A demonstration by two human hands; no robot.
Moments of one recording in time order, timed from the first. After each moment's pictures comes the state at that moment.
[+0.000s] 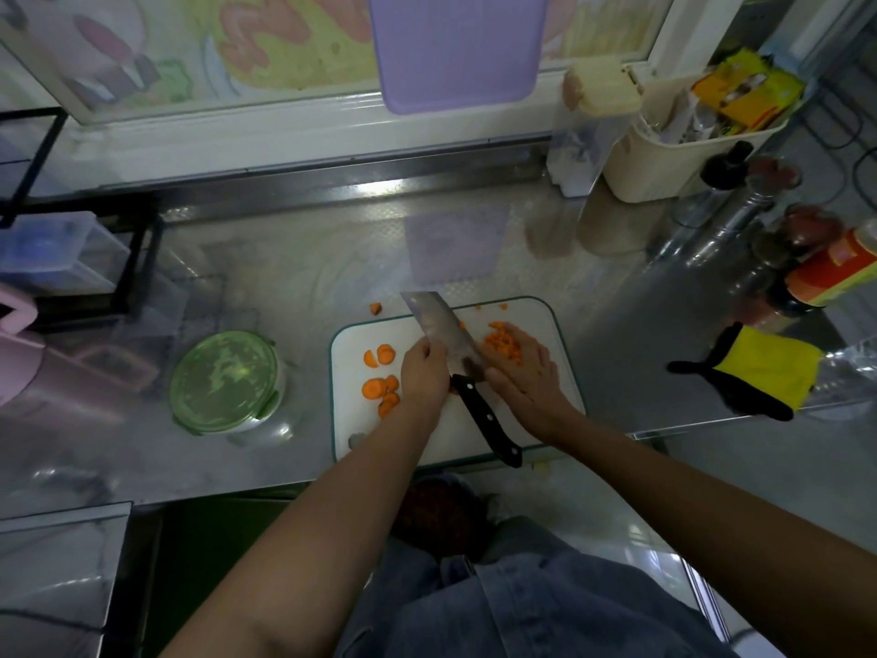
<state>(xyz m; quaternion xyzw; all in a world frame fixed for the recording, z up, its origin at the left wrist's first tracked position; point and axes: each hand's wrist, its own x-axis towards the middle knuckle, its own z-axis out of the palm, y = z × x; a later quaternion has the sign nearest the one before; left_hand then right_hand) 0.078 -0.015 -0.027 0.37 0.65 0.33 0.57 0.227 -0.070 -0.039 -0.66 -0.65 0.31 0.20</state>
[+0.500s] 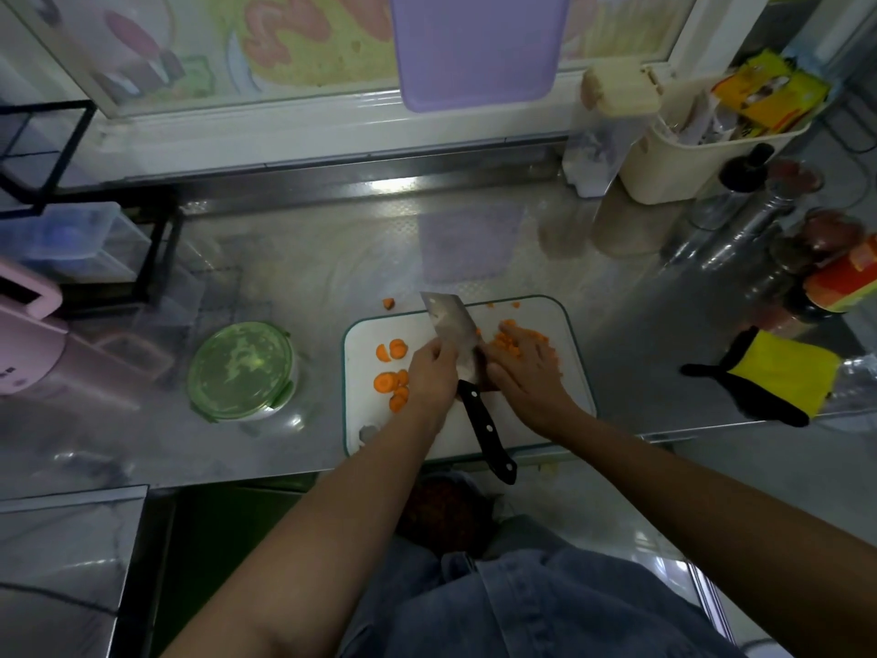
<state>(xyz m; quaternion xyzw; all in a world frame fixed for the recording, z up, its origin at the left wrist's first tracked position) 0.071 -0.027 -0.020 0.41 0.64 0.34 0.55 0.216 -0.061 -0.041 -0.65 -0.69 0.26 0.17</state>
